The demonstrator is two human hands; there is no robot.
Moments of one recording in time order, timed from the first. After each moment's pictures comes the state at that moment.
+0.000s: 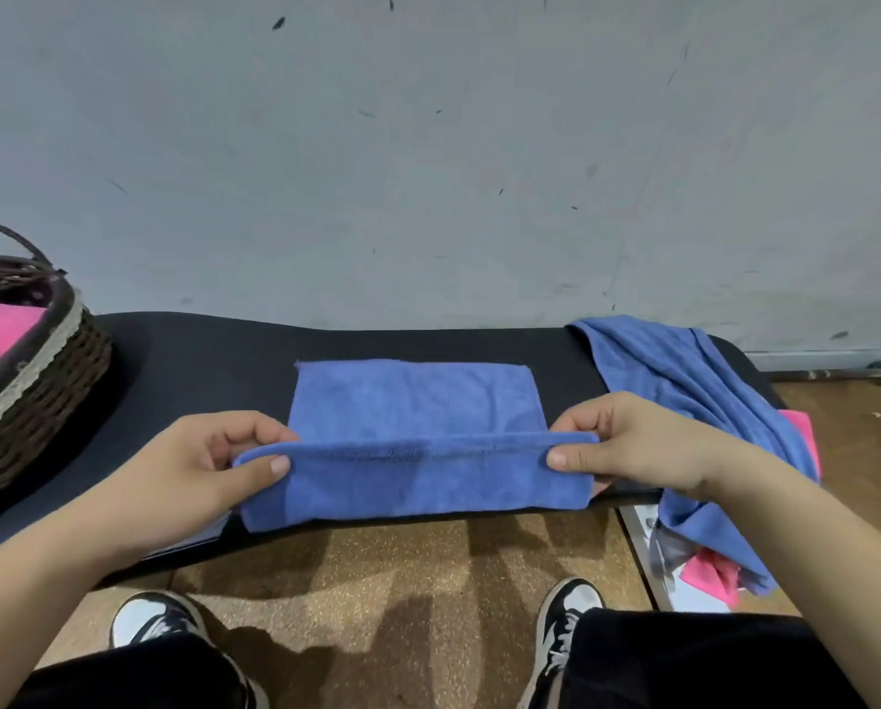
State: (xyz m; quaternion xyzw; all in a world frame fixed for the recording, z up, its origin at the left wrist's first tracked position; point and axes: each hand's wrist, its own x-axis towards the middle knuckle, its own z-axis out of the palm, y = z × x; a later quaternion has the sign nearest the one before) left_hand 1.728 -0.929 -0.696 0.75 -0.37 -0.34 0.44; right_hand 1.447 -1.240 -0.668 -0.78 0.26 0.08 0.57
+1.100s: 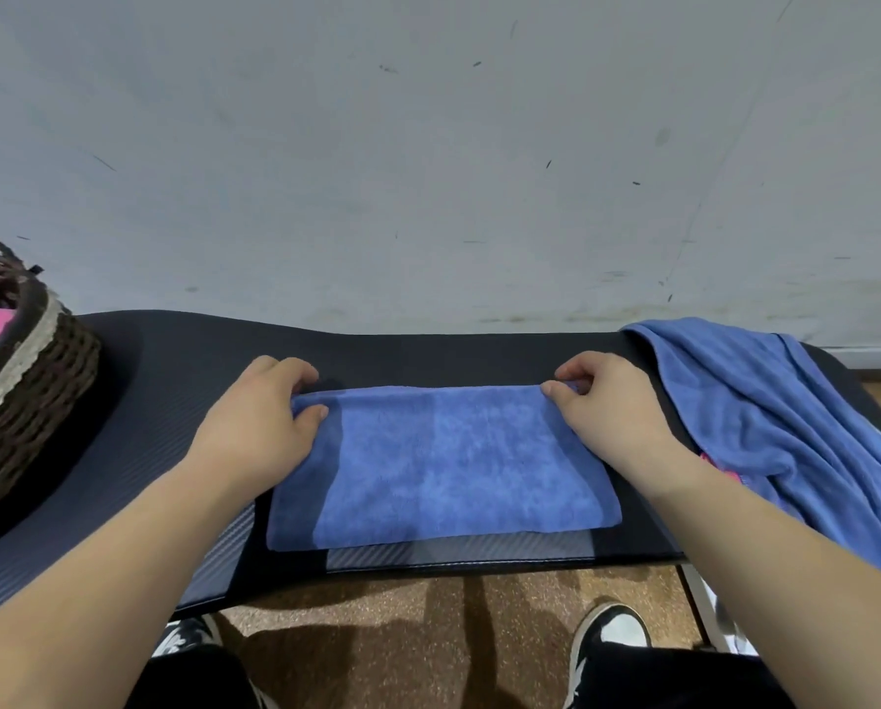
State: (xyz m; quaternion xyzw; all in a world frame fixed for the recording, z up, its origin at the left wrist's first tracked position) left_hand 1.781 -1.024 -0.737 0.92 -0.33 -0.12 0.18; right_hand 1.556 -1.284 -0.752 -0.84 0.45 -0.12 0.28
